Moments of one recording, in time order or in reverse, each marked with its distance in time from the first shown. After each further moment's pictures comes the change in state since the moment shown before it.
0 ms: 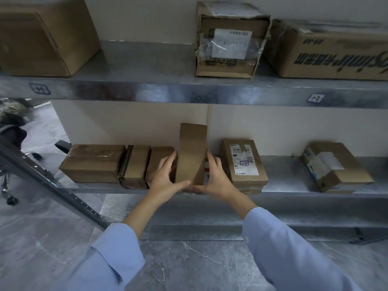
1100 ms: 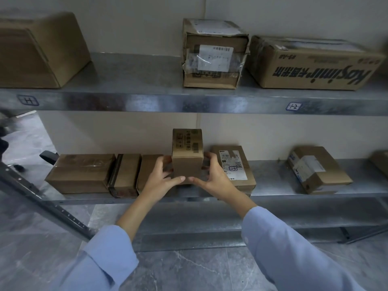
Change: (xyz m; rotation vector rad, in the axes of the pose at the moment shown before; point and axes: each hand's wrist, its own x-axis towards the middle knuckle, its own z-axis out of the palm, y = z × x) left_hand 0.017 0.015 0.001 -0.322 -0.069 -0.034; right_hand -0.004 -0.009 -0.029 0.029 0.112 -0.074
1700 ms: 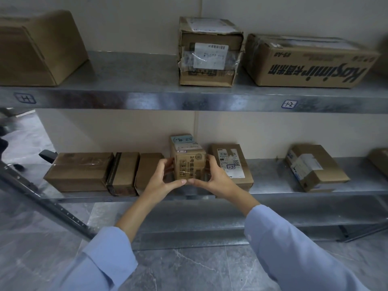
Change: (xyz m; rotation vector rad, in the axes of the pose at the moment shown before) left_hand -0.015 0.006 0.008 0.122 -0.052 0.012; right_hand -0.008 0.005 -0.012 0.070 -0.119 0.087
